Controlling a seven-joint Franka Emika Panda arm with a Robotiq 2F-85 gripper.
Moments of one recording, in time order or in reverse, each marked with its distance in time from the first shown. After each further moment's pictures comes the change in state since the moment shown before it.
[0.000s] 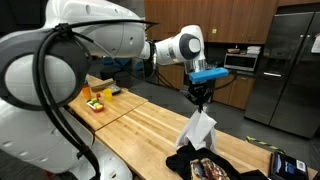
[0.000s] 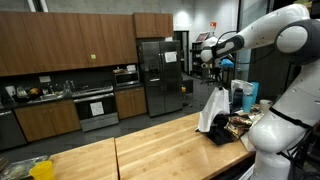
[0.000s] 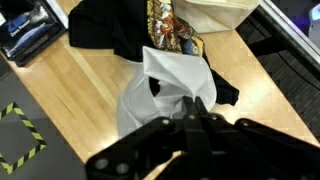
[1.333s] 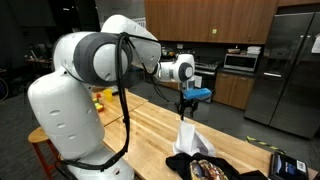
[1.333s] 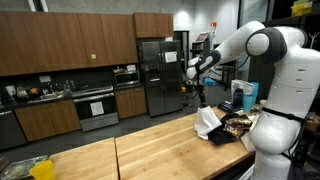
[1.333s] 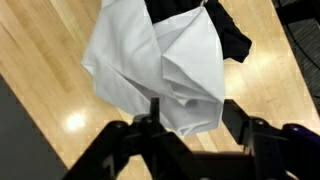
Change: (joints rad) arm 0.094 0.264 0.028 -0.009 0.156 0.225 -0.047
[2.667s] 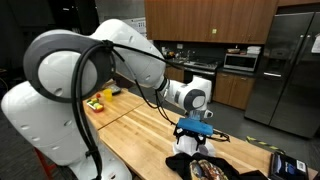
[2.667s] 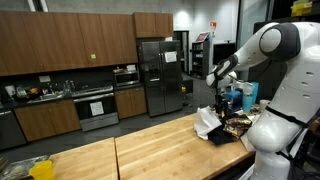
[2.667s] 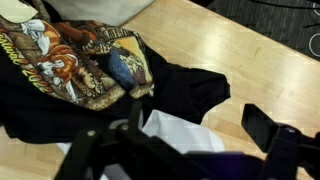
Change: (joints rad) arm -0.123 -0.126 -0.147 -0.318 0.068 0.076 0.417
